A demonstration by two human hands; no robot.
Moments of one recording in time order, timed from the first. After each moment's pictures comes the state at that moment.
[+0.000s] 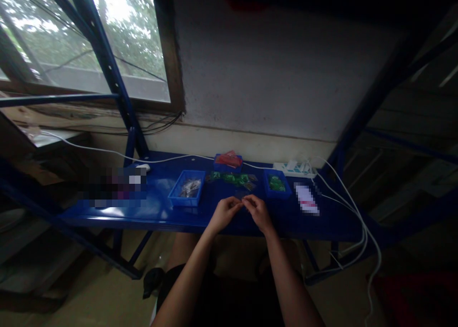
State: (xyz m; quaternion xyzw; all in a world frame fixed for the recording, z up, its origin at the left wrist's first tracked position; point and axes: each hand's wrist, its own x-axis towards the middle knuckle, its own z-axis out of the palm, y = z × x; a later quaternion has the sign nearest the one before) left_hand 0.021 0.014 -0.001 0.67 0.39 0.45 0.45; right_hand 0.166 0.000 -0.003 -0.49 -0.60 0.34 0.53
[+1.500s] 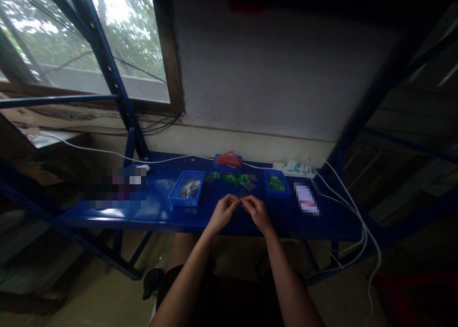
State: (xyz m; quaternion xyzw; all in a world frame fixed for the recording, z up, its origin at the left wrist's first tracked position) left_hand 0.021 0.015 -0.001 0.64 0.39 0.48 0.45; right_hand 0.165 -0.004 -0.001 -0.48 -0.61 0.35 0.52
